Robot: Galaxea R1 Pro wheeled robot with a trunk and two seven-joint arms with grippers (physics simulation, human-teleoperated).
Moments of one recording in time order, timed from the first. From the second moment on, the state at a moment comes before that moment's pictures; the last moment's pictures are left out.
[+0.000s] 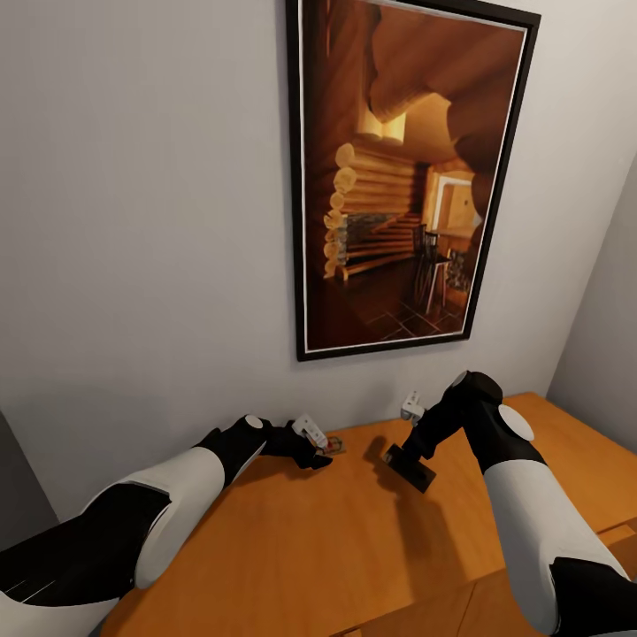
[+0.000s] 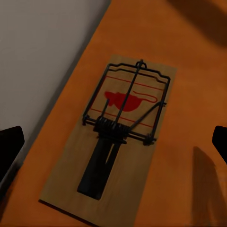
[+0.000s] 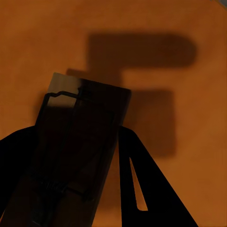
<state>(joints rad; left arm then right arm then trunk) -1.09 -0.17 -0.18 -0.08 -0.40 0.02 -0.66 -0.90 -0.03 -0.13 -0.92 1.20 0.49 1.53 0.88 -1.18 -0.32</state>
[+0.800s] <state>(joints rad) -1.09 -0.17 -0.18 -0.09 -0.40 0.02 -0.66 -0.90 -0.02 -0.13 -0.92 1.20 0.49 1.53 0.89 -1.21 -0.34</state>
